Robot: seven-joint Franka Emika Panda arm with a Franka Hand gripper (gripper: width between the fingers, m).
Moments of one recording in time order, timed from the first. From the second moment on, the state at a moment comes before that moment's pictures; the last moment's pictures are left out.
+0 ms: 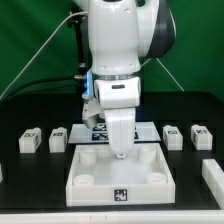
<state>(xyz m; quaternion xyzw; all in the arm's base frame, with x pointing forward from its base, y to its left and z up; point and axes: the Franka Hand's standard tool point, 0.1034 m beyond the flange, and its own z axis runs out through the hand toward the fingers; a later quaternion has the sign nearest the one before) 0.428 0.006 0.006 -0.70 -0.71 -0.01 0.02</state>
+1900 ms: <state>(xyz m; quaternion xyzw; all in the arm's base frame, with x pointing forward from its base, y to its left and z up) 0.490 0.069 0.006 -0.71 -0.70 -0.03 0.02</state>
